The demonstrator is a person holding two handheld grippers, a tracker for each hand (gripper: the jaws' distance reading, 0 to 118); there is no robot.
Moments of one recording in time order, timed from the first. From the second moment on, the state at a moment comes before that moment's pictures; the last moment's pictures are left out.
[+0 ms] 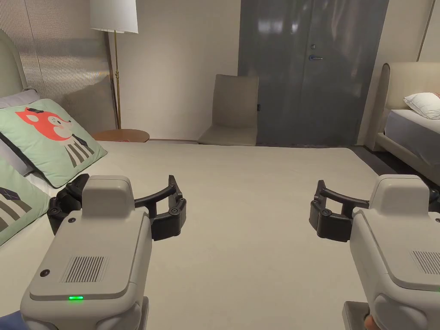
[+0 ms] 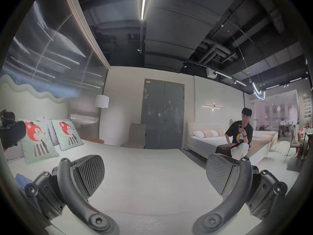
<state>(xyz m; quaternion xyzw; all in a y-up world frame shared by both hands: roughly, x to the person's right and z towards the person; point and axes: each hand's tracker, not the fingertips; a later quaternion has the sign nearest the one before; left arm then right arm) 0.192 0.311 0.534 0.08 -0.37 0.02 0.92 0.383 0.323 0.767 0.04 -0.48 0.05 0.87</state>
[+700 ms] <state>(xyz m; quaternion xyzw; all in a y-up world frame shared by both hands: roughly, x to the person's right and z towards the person) 0.186 0.317 0.533 0.07 -0.38 0.03 0.92 0.372 0.333 0.766 0.01 -0.47 0.04 0.88</state>
